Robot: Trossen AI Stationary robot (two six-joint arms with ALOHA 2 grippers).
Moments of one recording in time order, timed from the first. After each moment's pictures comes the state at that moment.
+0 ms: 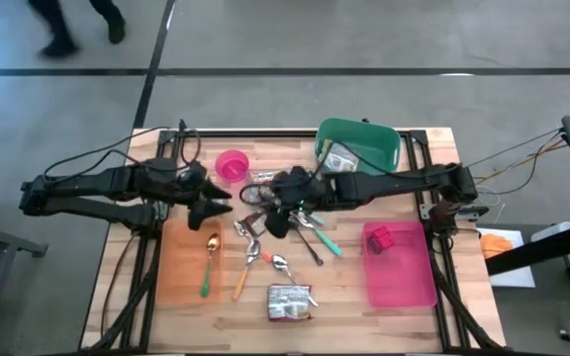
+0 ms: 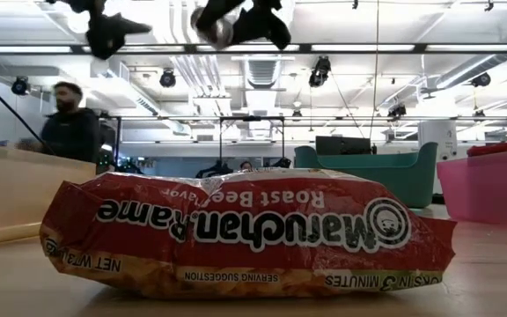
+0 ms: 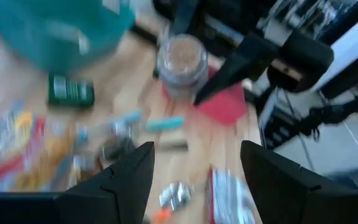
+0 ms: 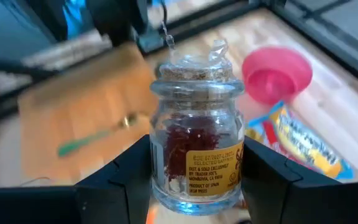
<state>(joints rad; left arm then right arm) 0.05 0.76 0.77 -0.38 0.07 -0.48 0.07 1.82 1.68 -0.48 0.27 0.47</state>
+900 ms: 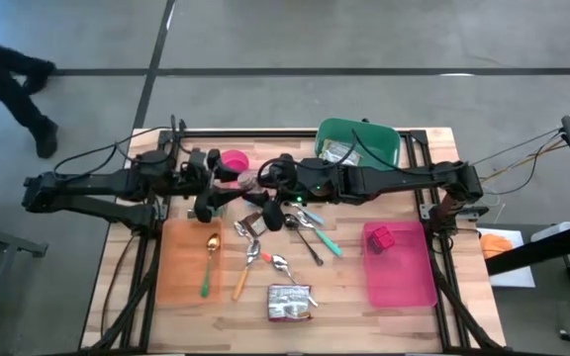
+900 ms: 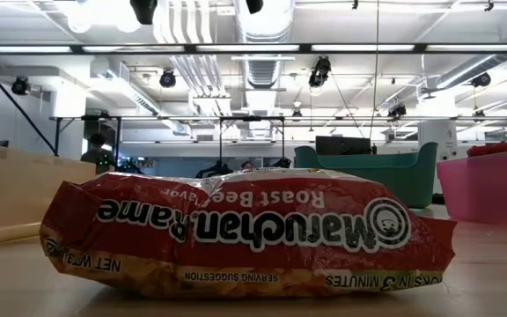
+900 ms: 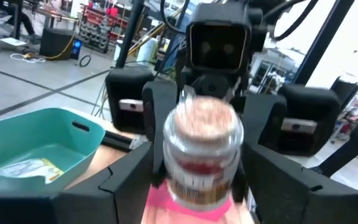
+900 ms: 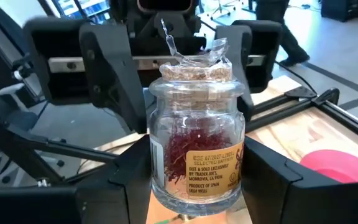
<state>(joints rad) 0.05 0.88 0.77 0.13 0.06 -0.35 0.06 1.79 1.68 -0.12 0.16 0.39</state>
